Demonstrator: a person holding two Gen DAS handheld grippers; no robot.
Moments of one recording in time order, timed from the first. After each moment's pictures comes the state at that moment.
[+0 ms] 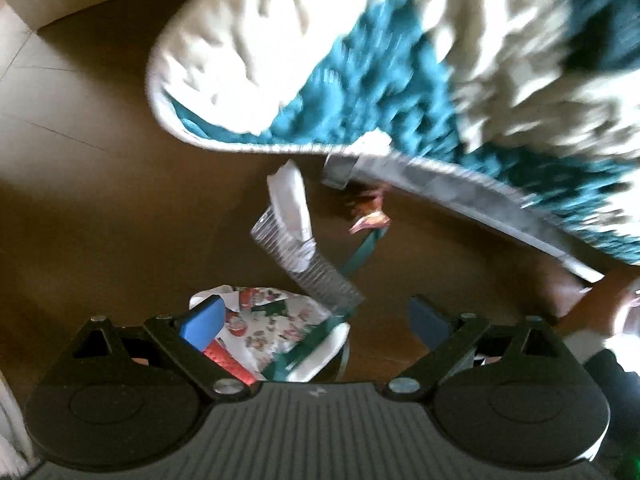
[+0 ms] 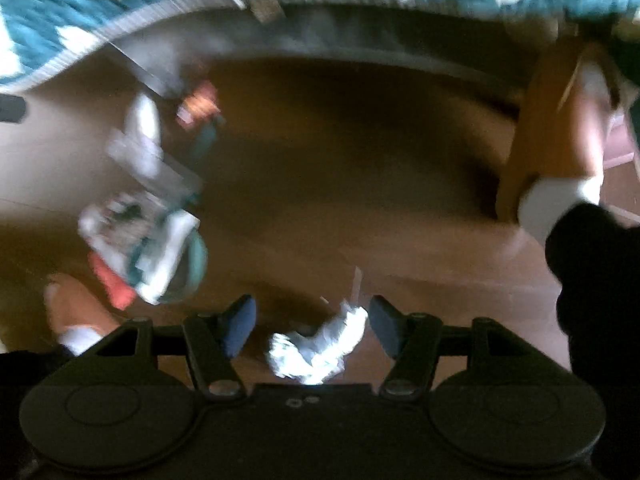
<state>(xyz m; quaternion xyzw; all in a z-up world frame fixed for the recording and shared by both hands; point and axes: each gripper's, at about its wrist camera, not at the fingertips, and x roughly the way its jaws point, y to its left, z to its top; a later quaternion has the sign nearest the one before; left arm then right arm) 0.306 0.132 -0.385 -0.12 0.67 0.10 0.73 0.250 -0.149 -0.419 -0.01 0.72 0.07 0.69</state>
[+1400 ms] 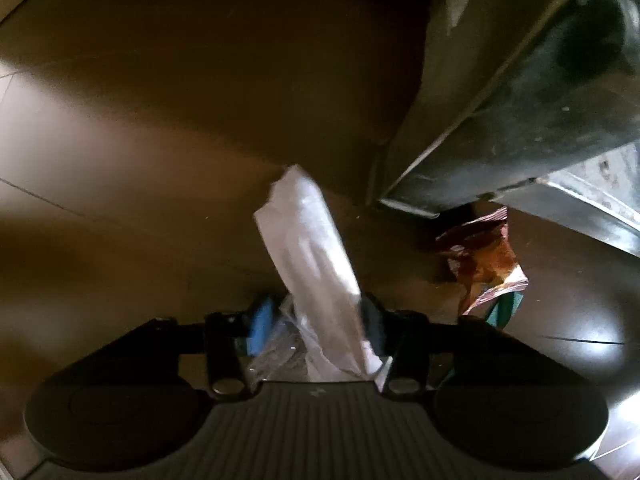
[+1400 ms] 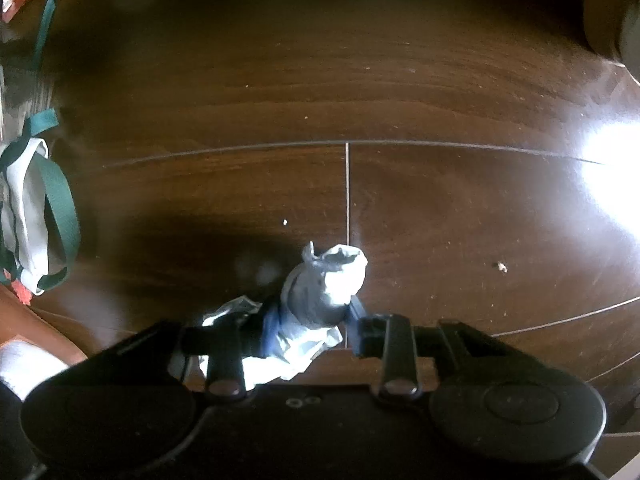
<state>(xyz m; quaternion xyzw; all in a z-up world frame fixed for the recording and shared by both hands) 0.380 0.156 -0.603 -0.07 0.69 0.09 0.72 0.231 -0.156 -0.601 0.04 0.84 0.00 0.54</state>
